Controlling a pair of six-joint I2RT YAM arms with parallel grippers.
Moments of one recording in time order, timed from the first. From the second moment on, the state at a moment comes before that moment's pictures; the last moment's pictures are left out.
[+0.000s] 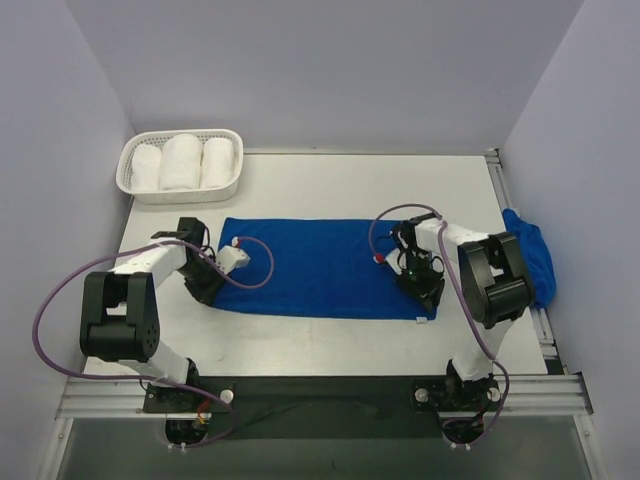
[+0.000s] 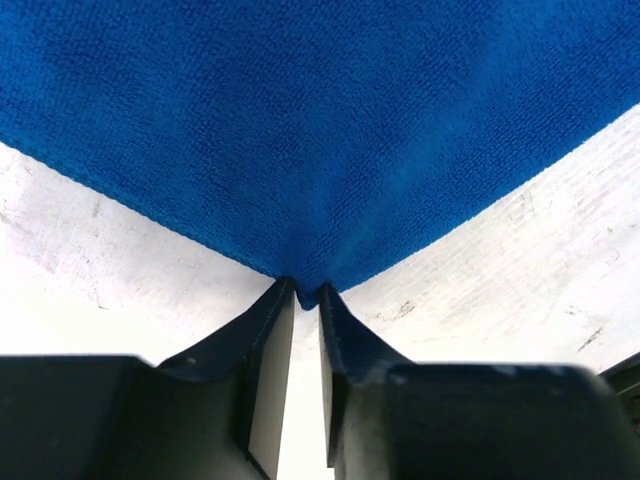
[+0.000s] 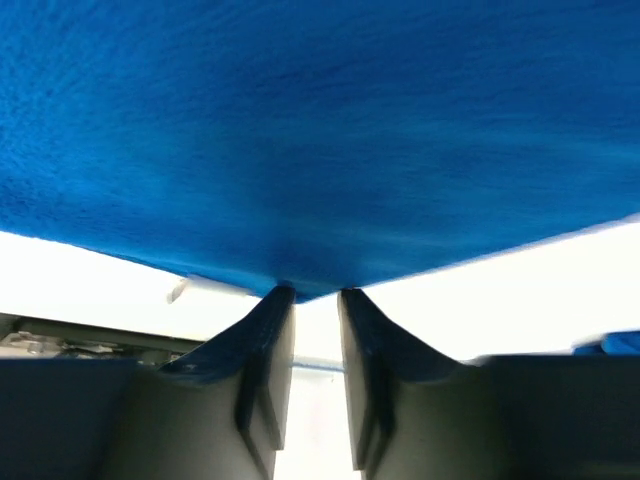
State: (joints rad) left arm -0.04 1.56 0.87 -0.80 0.21 0.84; right arm 0.31 1.82 1.03 -1.05 0.14 -0.45
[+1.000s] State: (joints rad) left arm -0.02 1.88 1.33 -0.56 0.38 0.57; right arm 0.00 2.17 1.93 -1.14 -0.08 -0.38
